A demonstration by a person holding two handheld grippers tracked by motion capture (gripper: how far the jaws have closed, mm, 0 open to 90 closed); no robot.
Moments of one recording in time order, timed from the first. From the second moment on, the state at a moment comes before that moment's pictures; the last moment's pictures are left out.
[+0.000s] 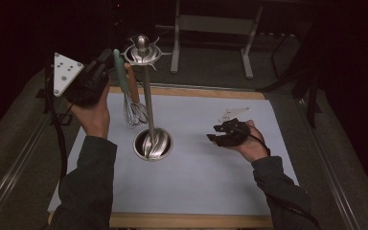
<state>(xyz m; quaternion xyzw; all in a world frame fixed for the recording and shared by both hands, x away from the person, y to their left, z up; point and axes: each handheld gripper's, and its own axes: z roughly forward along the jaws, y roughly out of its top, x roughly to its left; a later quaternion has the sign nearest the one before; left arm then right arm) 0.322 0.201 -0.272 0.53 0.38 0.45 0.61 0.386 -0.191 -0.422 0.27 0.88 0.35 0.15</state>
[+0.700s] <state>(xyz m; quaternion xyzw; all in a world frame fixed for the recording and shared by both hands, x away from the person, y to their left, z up) 0.321 0.203 -0.273 0.54 0.38 0.45 0.60 0.389 -0.207 -0.426 0.29 0.88 0.34 0.15</state>
